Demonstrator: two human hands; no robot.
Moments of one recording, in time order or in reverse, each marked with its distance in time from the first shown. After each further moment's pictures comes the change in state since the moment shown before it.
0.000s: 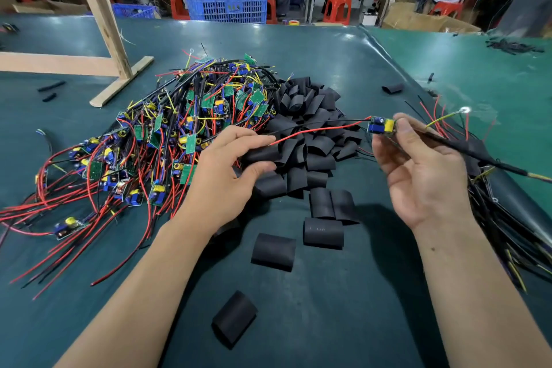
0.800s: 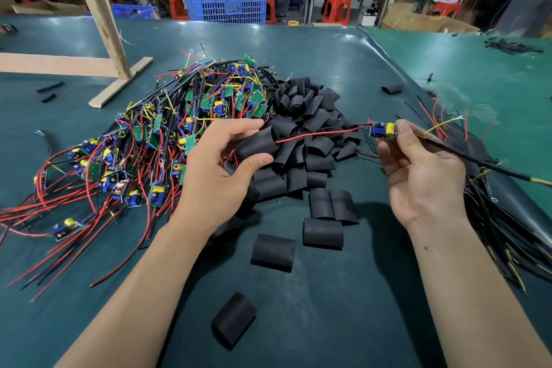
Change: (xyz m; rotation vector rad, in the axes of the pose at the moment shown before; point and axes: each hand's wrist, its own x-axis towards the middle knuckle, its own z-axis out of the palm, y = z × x) left_hand -0.002 -0.009 0.000 -0.222 0.114 0.068; right_hand 0.003 0.005 -0.001 -0.041 0.141 -0.030
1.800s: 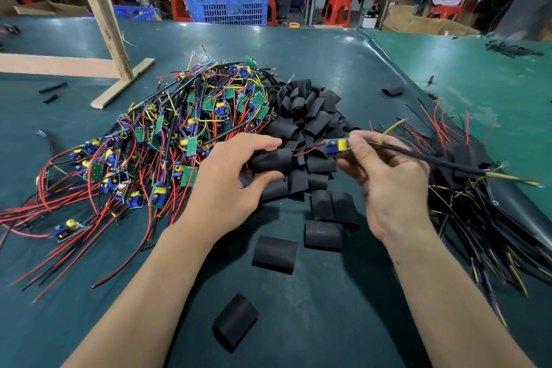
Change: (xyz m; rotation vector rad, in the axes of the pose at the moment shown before) left_hand -0.004 0.014 0.000 0.265 -0.151 0.035; right_hand -0.023 0.023 0.016 -0.192 -0.208 -0.099
